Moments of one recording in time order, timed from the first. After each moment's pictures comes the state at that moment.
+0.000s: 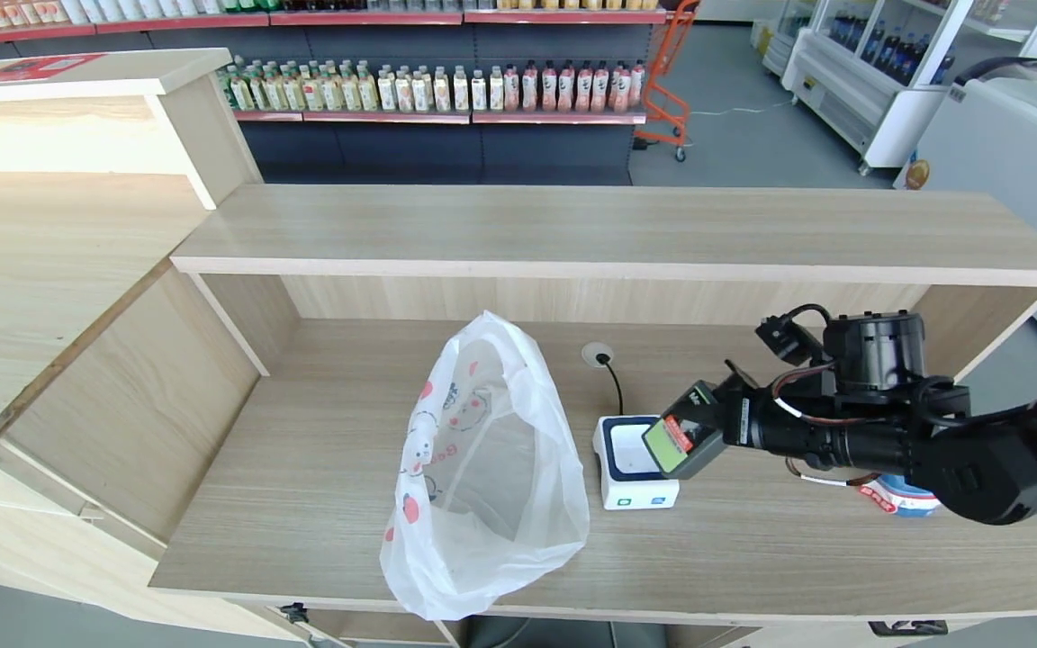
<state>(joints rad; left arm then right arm) 0.00 0.00 0.00 0.00 0.01 0.00 0.26 1.87 -0.78 -0.64 0.39 0.31</state>
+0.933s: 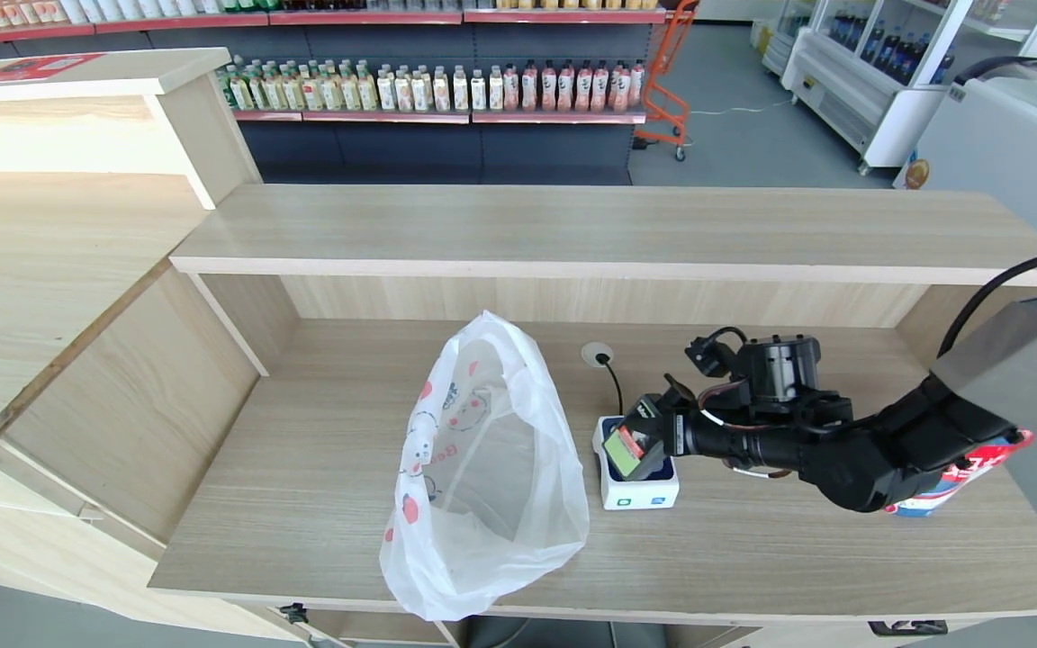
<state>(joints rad) 0.00 0.00 0.00 0.00 0.01 0.00 0.31 2.14 -0.94 -0.74 0.39 0.18</state>
